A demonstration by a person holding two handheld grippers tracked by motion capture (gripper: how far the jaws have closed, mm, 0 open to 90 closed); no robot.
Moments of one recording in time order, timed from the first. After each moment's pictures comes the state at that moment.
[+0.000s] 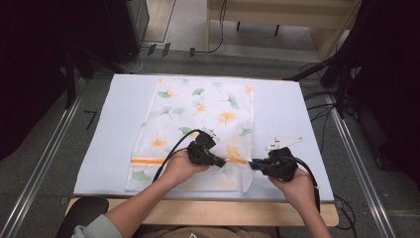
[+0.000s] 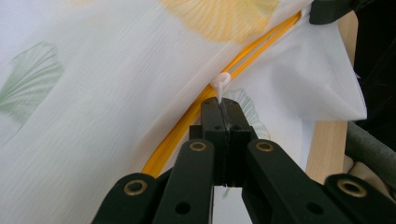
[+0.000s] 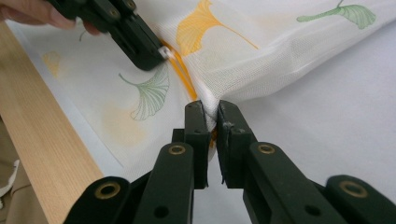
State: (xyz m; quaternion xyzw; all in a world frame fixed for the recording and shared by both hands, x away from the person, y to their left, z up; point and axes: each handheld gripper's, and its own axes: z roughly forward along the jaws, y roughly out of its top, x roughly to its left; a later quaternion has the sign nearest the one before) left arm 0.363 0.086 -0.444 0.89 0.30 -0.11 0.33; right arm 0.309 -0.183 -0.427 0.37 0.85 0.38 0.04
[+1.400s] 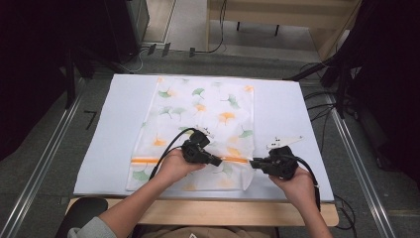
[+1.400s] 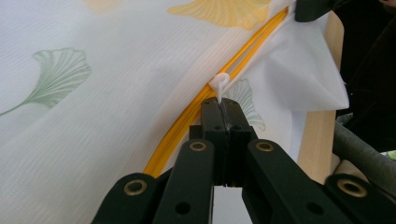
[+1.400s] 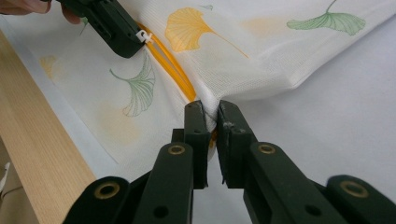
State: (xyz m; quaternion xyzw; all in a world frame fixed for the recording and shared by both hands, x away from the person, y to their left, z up) left arm 0.366 0.099 -0.444 0.88 0.31 -0.12 0.35; right arm 0.313 -0.185 -0.428 0.38 0.84 0.37 0.04
